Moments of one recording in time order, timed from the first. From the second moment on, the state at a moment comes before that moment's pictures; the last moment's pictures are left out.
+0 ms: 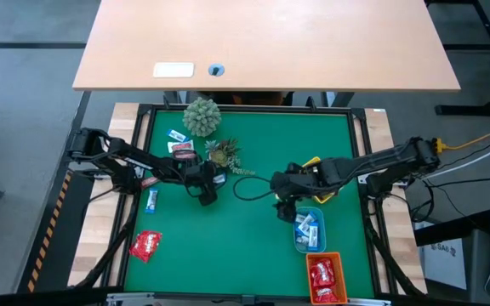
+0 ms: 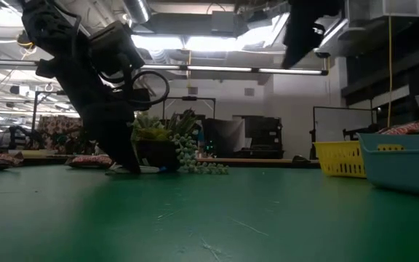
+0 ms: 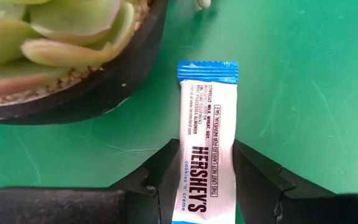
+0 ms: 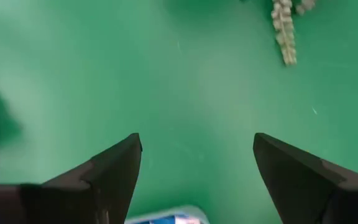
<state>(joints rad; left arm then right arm) 0.00 1.54 0.56 -0.03 -0.22 -0.39 0.24 1.56 1.35 -0.87 0.10 0.46</state>
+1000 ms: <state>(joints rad) -0.13 1.54 0.56 0.42 0.11 -0.58 0.32 1.62 1.35 -0.55 0.10 0.12</state>
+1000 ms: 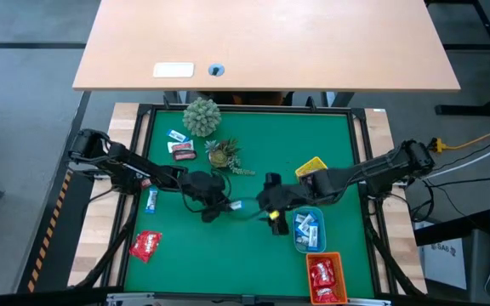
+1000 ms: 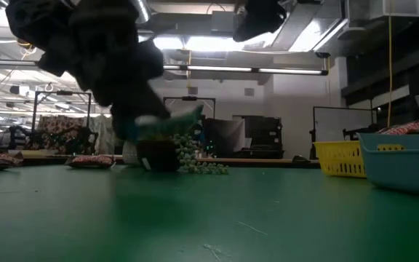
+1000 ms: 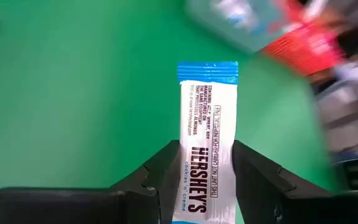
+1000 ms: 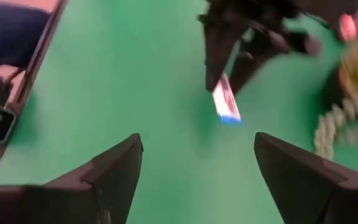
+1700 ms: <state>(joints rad) -0.21 1.54 0.56 0.87 0.23 -0.63 0.45 1.74 1.35 -0.26 0.42 -0.35</state>
